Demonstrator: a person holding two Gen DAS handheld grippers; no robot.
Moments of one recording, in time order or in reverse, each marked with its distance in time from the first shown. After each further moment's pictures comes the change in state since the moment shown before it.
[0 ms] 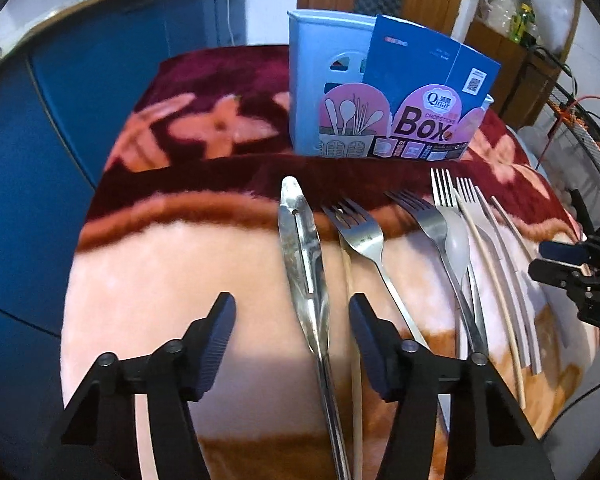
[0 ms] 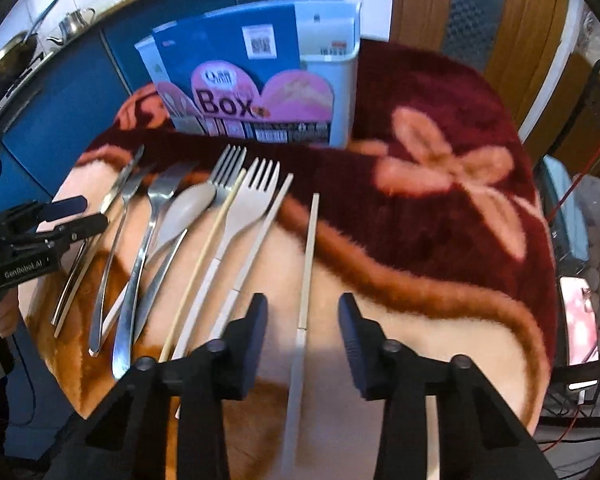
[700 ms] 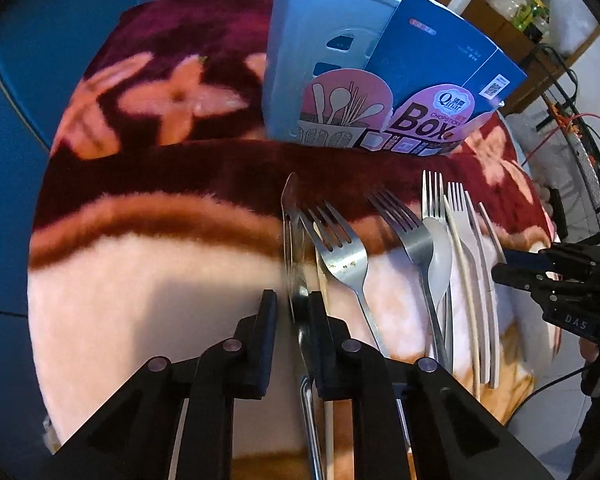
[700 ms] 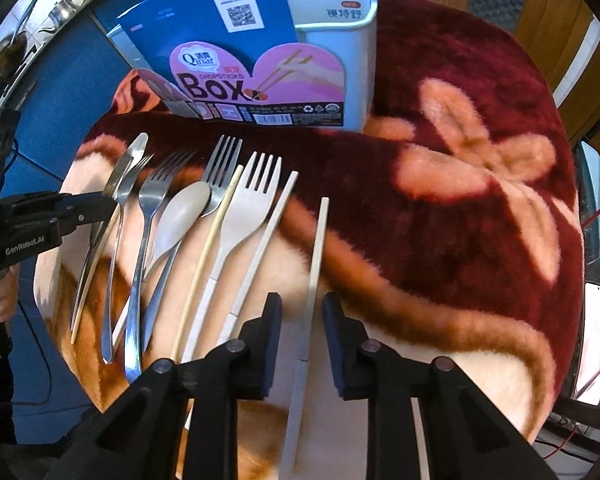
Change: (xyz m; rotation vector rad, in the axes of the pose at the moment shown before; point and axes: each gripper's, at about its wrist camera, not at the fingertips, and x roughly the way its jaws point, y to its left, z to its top) left arm 0.031 0.004 0.049 -0.024 0.219 -0.136; right arm 0.022 -0.013 0.034 -0.011 0.168 0.099
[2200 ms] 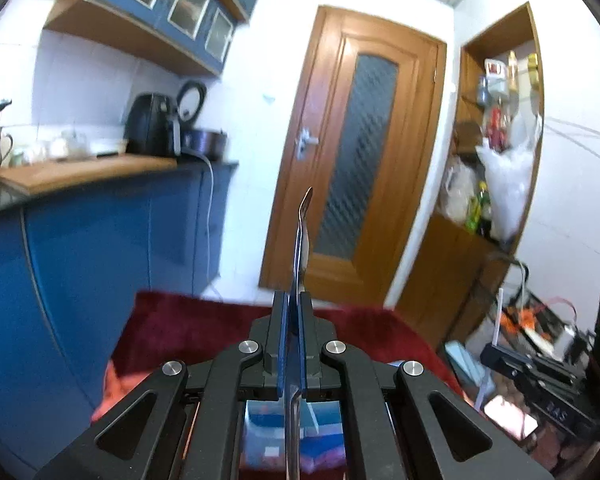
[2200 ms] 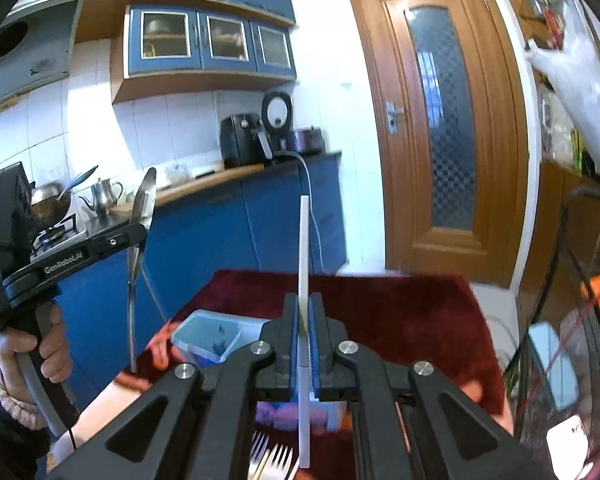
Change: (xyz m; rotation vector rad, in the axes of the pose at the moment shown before) left arm -0.166 -0.029 0.070 0.013 -0.971 -0.039; right arm -0.150 0.018 0.040 0.000 -0.942 -0.054
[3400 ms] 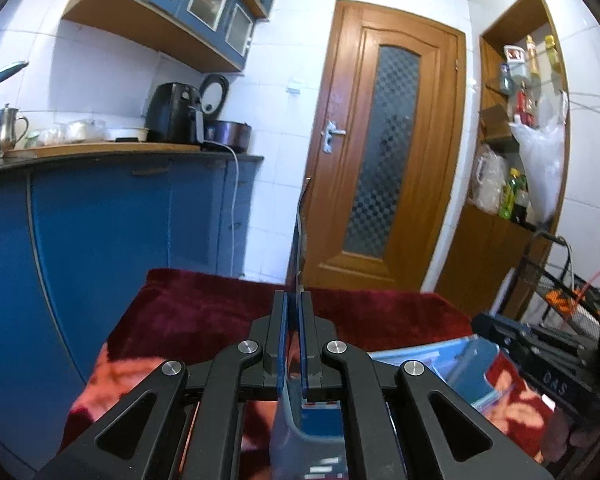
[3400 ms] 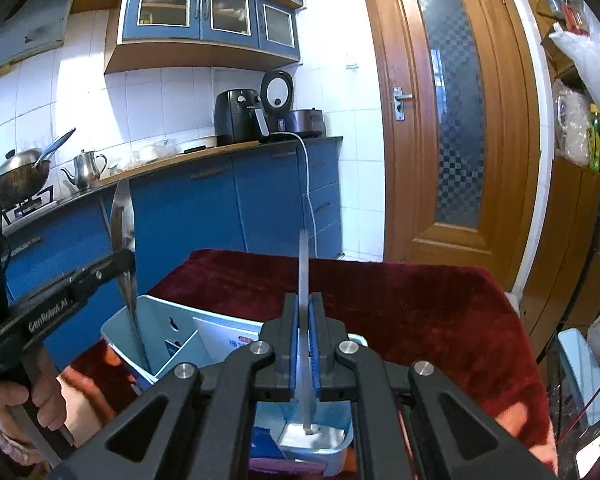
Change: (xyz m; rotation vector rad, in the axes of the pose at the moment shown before) left arm 0.056 0.023 -0.076 0.020 0.014 0.088; right arm 0.090 0.001 -0.038 -0.030 0.048 -0.017
